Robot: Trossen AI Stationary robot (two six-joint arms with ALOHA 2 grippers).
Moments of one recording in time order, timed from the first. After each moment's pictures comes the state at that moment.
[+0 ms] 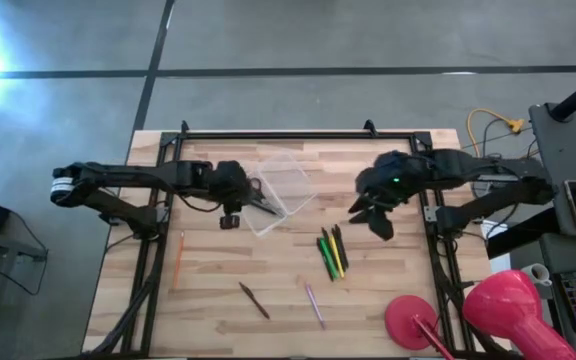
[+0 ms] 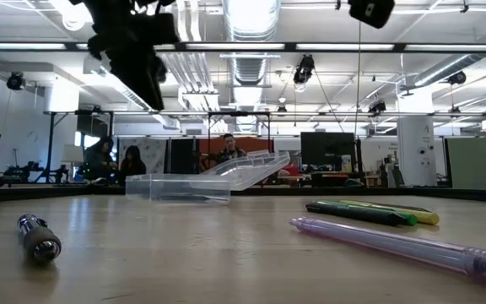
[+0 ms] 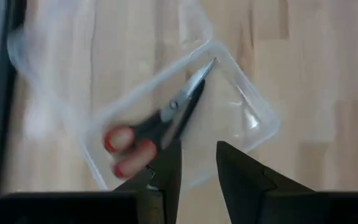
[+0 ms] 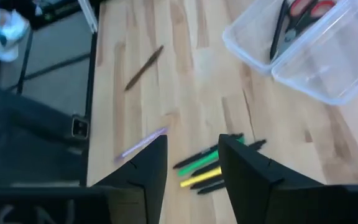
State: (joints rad) left arm 0.12 1.25 1.03 -0.79 -0.13 0.09; right arm 0.02 1.19 1.30 -0.89 -0.22 0.35
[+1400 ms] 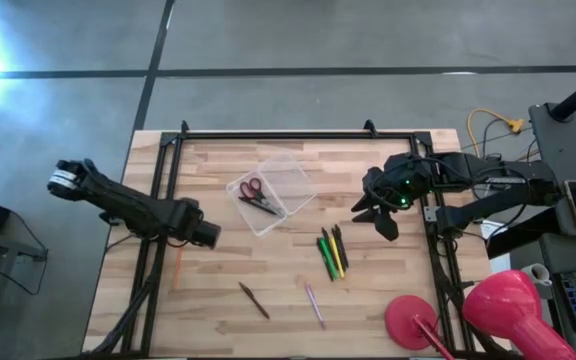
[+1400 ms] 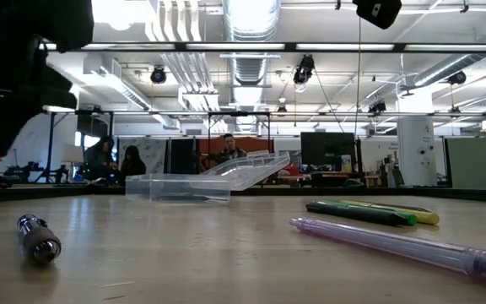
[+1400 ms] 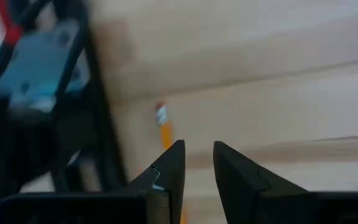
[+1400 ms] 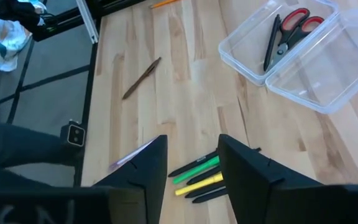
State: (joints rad) left arm -0.27 1.21 0.77 -1.29 -0.10 -1.68; right arm 0.03 1.11 1.22 -0.83 -0.18 0.34
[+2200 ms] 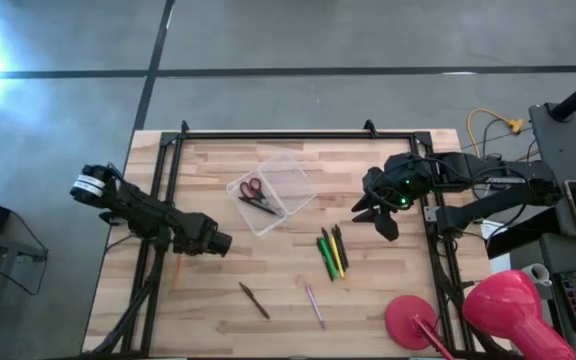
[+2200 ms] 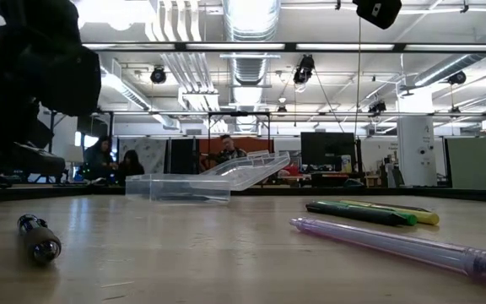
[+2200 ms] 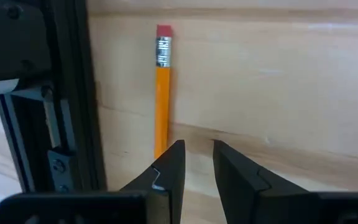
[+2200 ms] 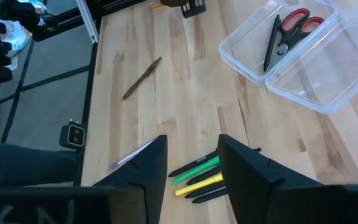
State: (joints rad) left arm -0.28 1.47 0.65 -1.05 0.13 -1.86; right arm 0.03 1.11 1.22 -0.83 -0.18 0.34
